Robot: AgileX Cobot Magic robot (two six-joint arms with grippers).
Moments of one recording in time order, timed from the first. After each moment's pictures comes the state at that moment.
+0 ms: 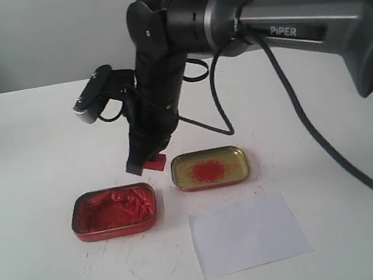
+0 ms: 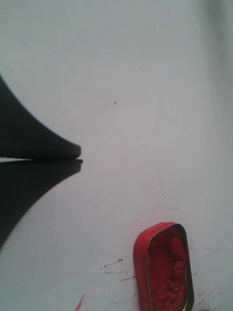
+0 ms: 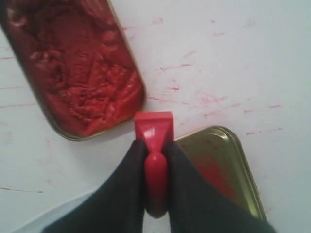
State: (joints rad) left arm -0.11 0.00 0.02 -0.09 0.50 0.10; right arm 0.70 2.12 -1.83 0.09 1.03 -0.58
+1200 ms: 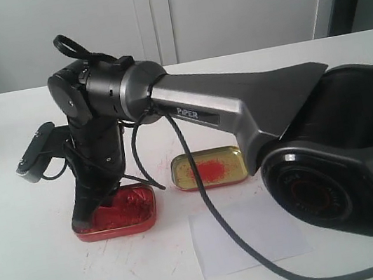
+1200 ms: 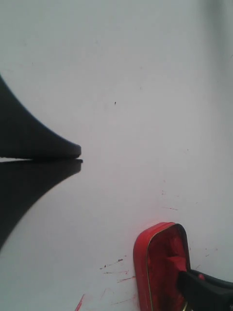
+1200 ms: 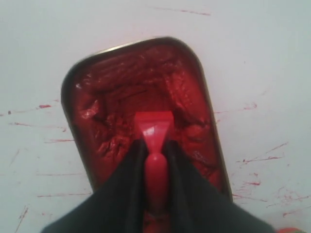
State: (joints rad) left arm -0.11 0.00 0.02 -0.09 0.50 0.10; right arm 0.87 2.38 -2.12 0.04 1.12 -0.47
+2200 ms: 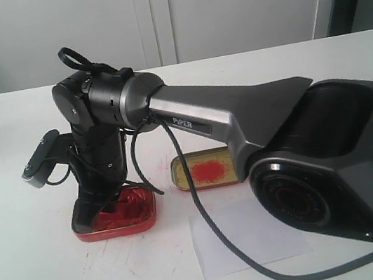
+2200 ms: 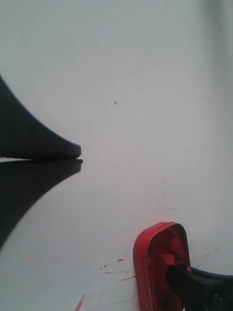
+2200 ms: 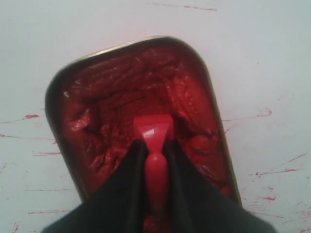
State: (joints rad) left arm -0.11 0.00 0.02 -0.09 0.50 0.10; right arm 0.87 2.48 -2.17 0.04 1.17 -0.47
